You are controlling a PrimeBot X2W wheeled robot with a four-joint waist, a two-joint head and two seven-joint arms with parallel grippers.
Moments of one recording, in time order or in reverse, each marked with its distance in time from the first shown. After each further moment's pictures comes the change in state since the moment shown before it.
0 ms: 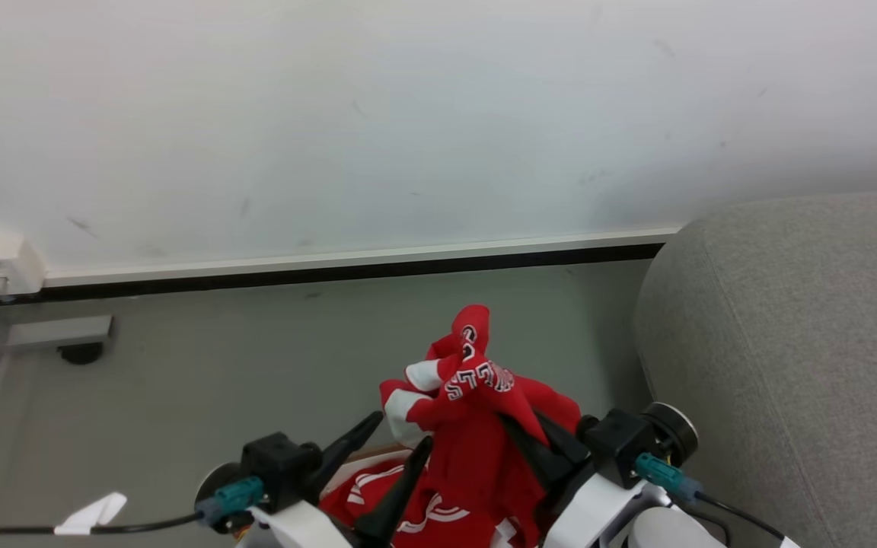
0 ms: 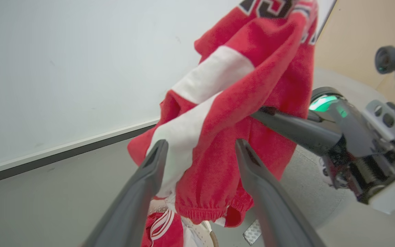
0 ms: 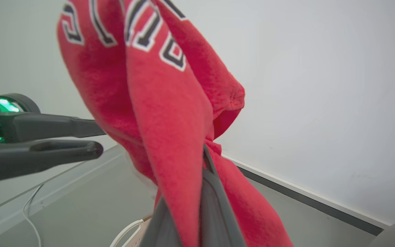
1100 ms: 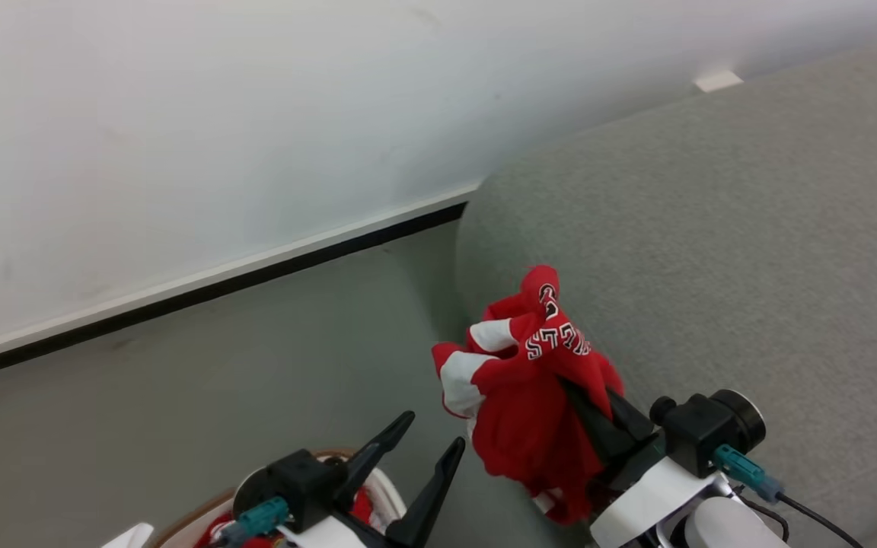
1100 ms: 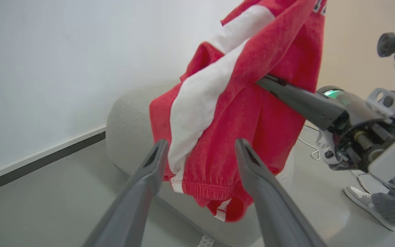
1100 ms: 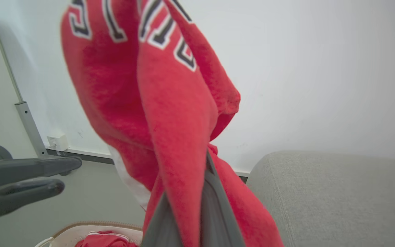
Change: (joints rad) left arm 0.081 -0.161 0.122 0.102 0.149 -0.111 -0.087; right arm 0.079 -0.065 -0.172 -0.148 -0.044 0.000 0.000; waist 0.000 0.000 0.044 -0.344
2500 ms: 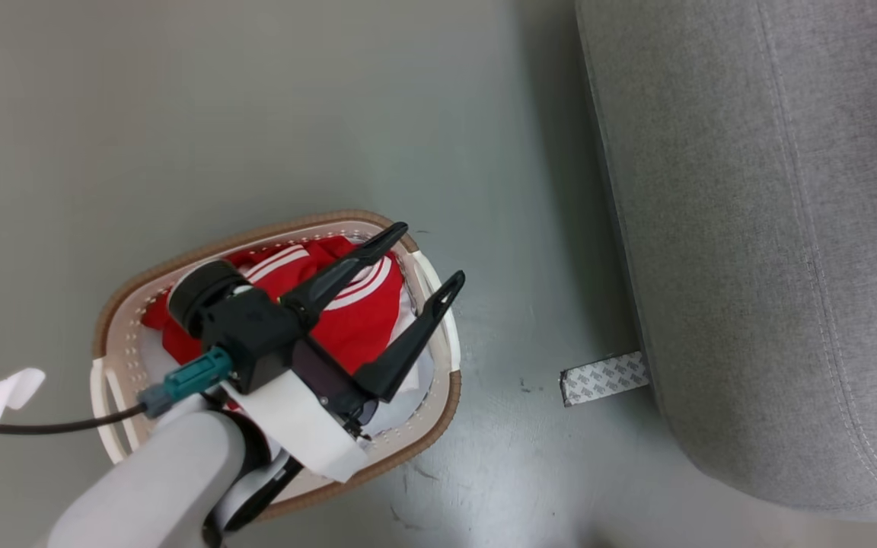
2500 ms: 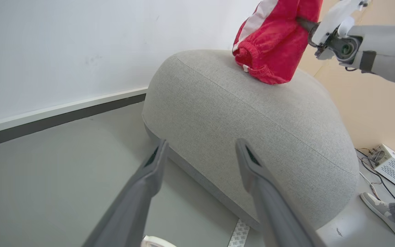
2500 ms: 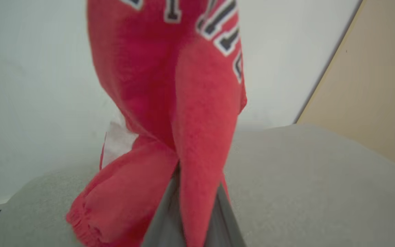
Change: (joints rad) left arm -0.311 0.153 0.073 -0.242 0.087 -0.072 0.148; right arm -0.676 -0.107 -1.133 0.406 -0.424 0.000 0.033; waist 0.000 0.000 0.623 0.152
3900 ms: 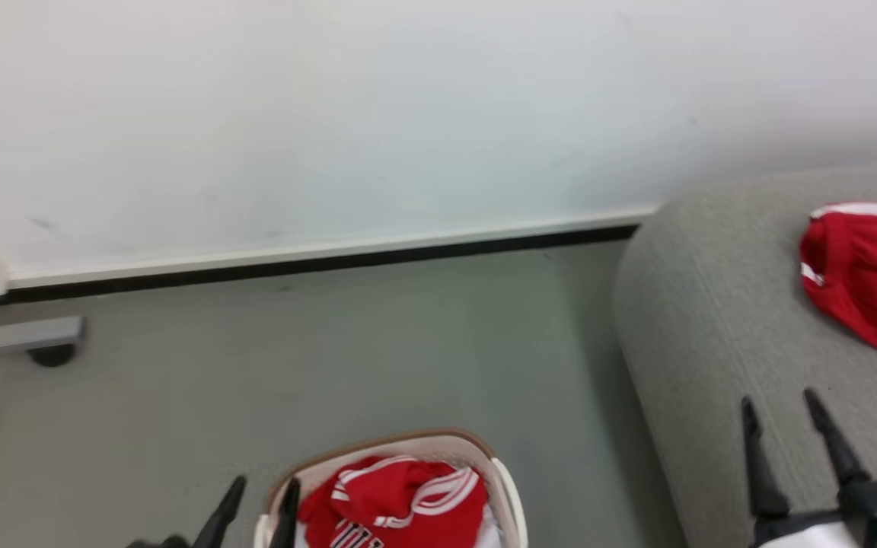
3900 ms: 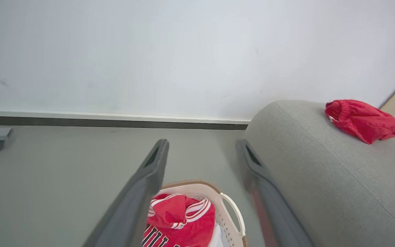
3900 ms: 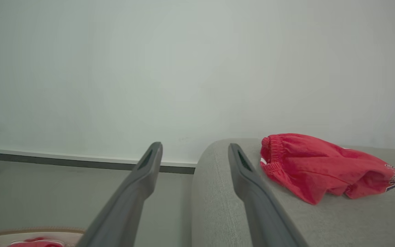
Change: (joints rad) left arm 0.674 -0.229 0.394 0.200 0.022 0.078 -0.148; right arm 0.996 0.187 0.498 -0.557 0.074 0.000 -0.033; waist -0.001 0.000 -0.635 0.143
